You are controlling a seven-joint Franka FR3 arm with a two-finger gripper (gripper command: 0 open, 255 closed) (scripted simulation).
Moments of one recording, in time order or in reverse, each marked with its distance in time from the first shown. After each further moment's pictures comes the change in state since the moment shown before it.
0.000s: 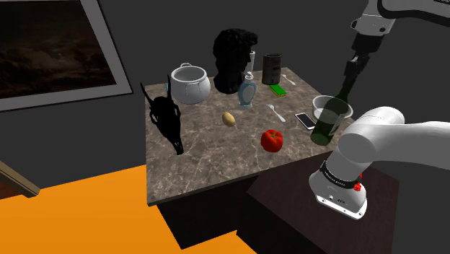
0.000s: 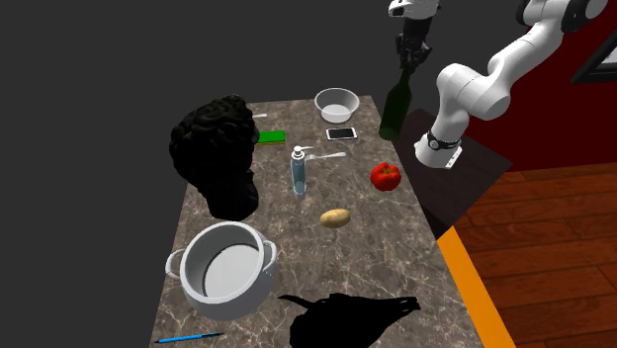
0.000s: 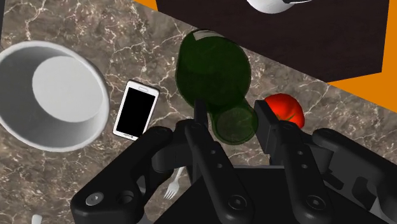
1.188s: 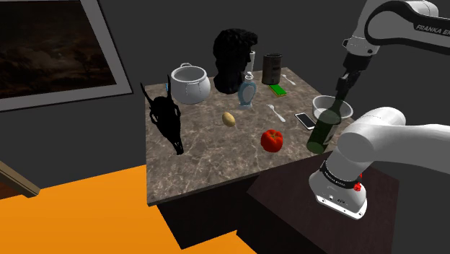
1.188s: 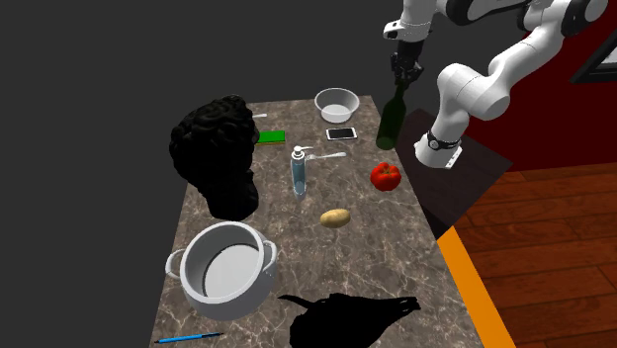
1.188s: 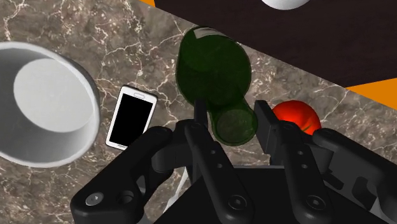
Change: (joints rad) arm -0.029 -0.050 -0.057 -0.173 -0.059 0.130 0.008
